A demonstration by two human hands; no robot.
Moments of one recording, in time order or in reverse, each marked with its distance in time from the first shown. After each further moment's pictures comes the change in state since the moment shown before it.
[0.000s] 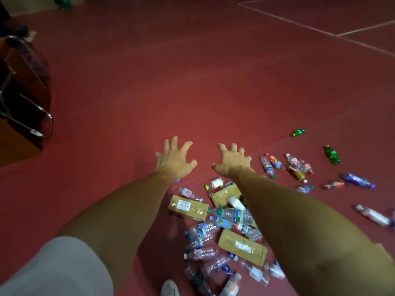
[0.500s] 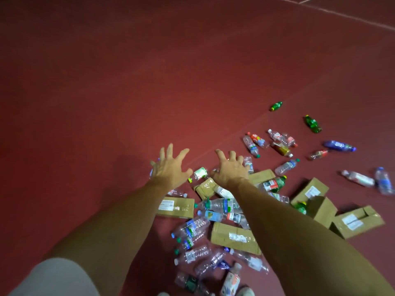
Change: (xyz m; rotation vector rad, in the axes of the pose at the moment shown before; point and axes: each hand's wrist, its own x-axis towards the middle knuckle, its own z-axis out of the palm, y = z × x) left_hand 0.099 0.029 0.159 0.029 -0.101 0.162; right_hand 0.072 0.092 0.131 0.088 -0.014 0.184
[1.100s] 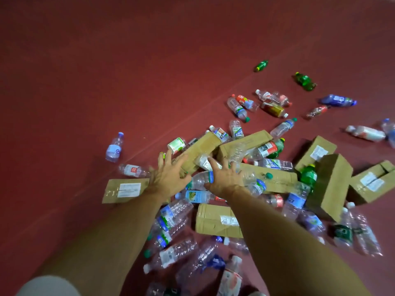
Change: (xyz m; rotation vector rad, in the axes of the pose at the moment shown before) left_hand 0.086 -0.008 0.372 0.002 -0.061 0.134; right_hand 0.092 0.140 0.340 -0.069 -0.076 0.051
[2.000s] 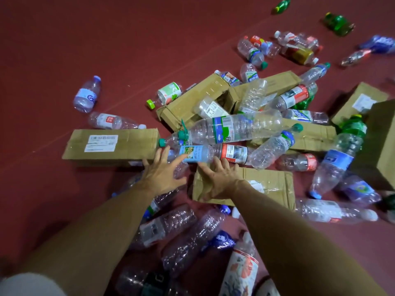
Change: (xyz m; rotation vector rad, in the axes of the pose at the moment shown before) left_hand 0.031 -0.075 0.259 0.124 -0.144 0.066; right_hand 0.077 0.051 0.262 -0.238 -0.258 -0.265
